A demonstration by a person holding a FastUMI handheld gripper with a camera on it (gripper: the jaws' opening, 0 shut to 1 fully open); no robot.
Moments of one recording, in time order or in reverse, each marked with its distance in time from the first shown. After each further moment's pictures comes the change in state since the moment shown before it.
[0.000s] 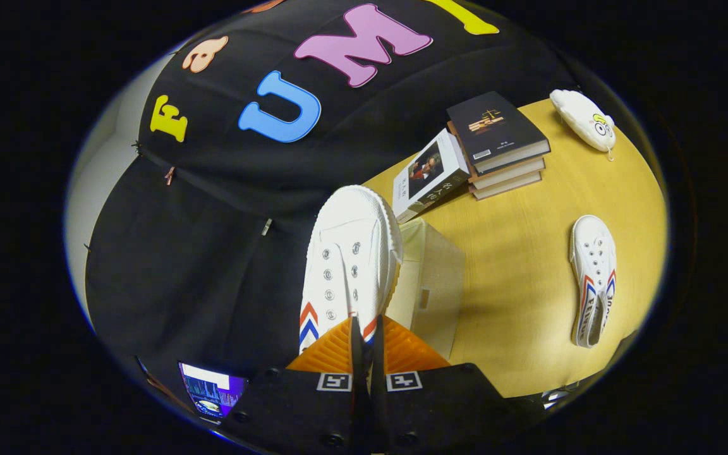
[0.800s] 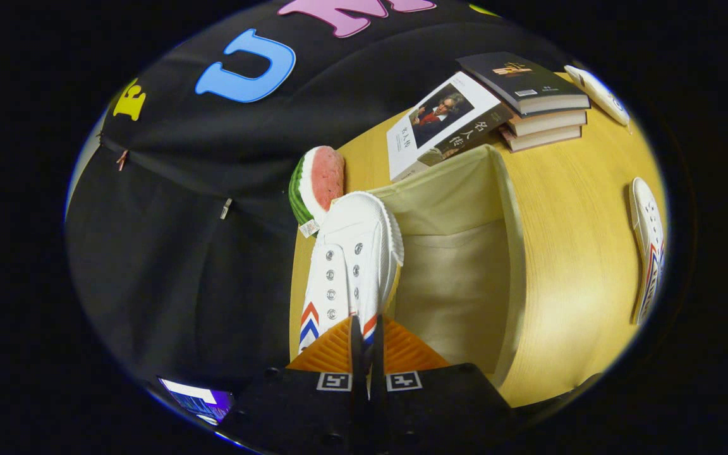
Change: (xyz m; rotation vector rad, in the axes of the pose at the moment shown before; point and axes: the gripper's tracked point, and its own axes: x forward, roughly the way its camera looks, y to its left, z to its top) arm 0.168 -0.009 -0.059 0.079 0.090 -0.179
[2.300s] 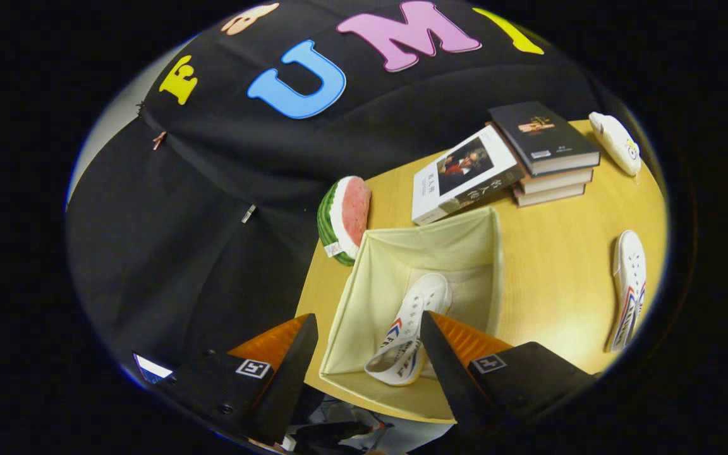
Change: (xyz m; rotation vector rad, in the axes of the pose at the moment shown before) arm -0.092 0.015 0.034 -0.234 -0.238 0.039
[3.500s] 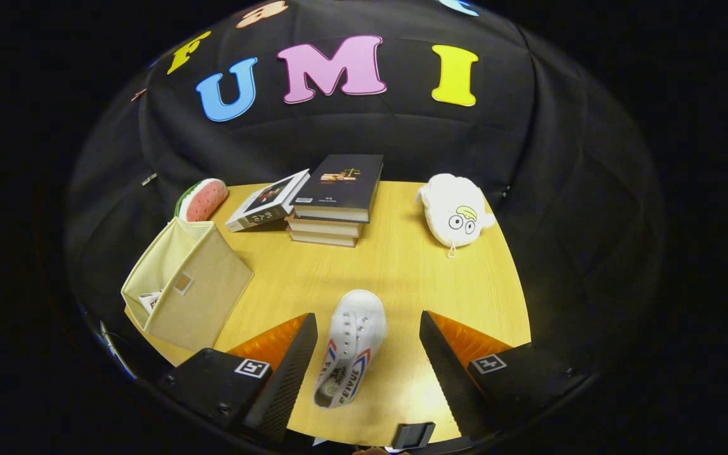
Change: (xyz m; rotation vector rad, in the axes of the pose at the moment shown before) arm -0.158 -0.351 0.067 -0.336 -0.039 -0.434
